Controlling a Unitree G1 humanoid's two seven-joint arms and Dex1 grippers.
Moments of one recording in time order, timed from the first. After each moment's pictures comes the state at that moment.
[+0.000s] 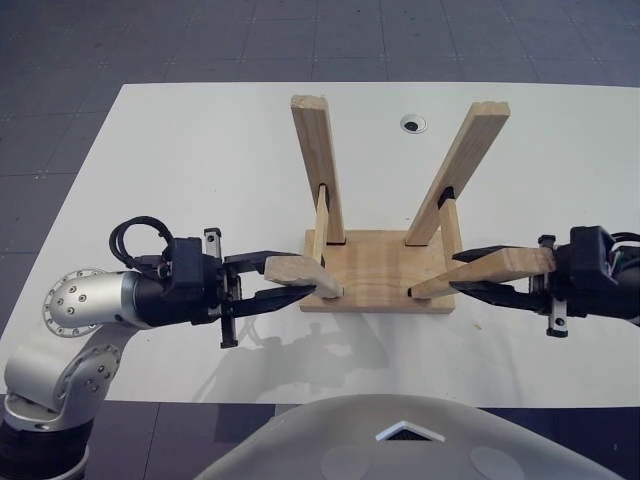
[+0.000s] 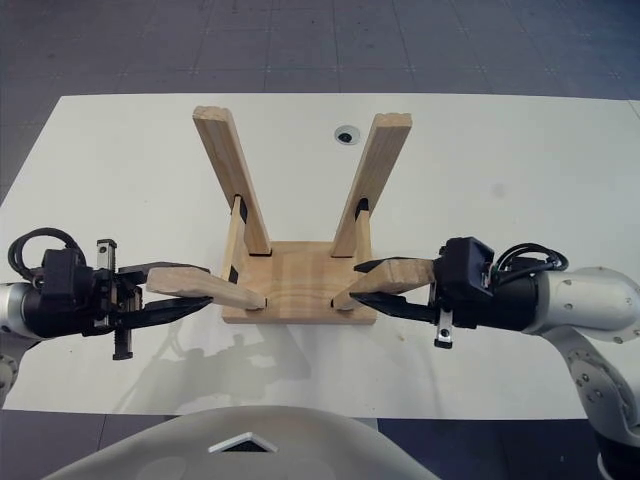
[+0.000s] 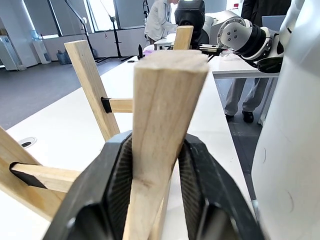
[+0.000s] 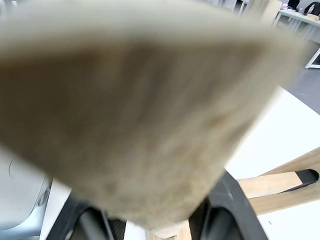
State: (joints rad) left arm 0.30 0.86 0.20 -0.67 -0.86 0.32 -1.08; right arm 0.23 -0.96 -0.27 -0.72 0.81 0.50 1.05
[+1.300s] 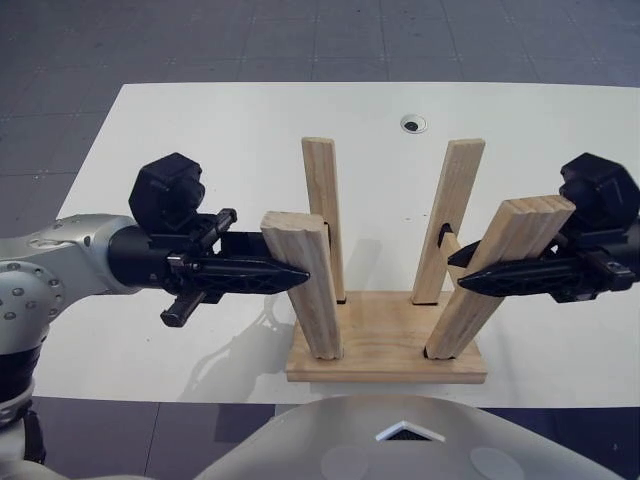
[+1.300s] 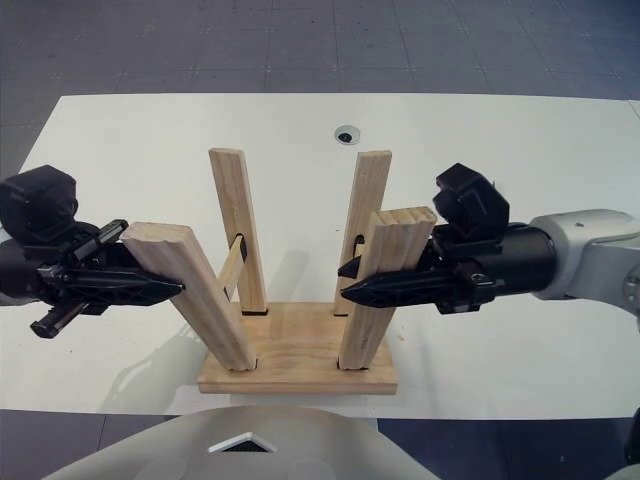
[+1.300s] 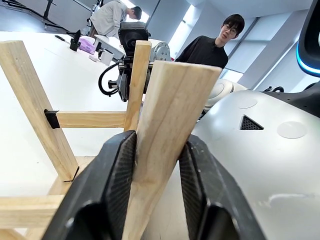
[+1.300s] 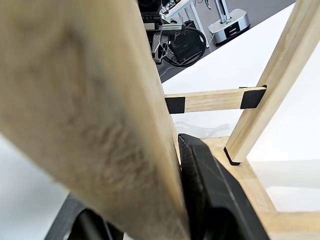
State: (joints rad) left arm -0.09 1.13 0.06 -0.46 -1.67 0.87 -1.00; right arm -0.25 -1.17 -0.06 -0.46 1.66 1.09 0.89
